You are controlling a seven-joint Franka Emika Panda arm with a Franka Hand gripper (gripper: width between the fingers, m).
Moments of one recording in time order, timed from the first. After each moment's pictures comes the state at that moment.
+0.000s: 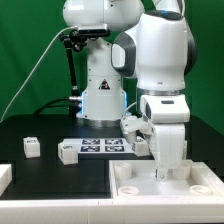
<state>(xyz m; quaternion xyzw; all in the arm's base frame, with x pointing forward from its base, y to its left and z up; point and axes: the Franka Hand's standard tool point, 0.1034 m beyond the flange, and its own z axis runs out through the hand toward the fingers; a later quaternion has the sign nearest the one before) 0.490 0.081 0.005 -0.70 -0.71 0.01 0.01</state>
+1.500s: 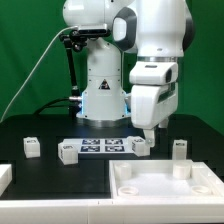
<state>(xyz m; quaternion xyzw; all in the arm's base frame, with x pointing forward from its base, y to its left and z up) 0.451 0.090 0.054 -0.89 -0.45 -0.02 0.00</state>
